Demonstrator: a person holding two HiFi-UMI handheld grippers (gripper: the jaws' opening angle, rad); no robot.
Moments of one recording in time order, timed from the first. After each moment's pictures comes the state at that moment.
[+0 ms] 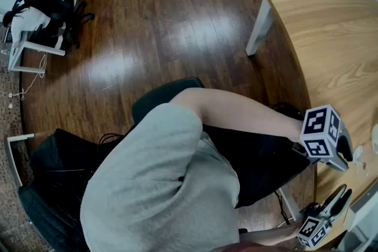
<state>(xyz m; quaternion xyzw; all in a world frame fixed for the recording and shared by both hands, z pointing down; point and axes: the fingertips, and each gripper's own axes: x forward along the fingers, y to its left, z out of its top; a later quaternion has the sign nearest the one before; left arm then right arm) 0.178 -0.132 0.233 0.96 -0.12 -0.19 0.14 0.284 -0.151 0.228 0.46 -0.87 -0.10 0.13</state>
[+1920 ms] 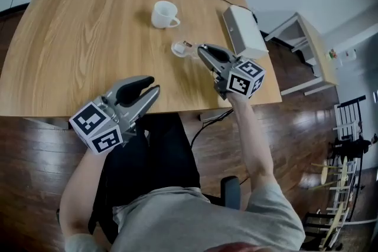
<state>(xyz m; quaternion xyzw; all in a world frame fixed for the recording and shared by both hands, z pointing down) 0.111 -0.149 0.289 0.95 -0.24 -0.15 0.15 0.247 -0.282 0.305 0.32 -0.94 0.04 0.14</state>
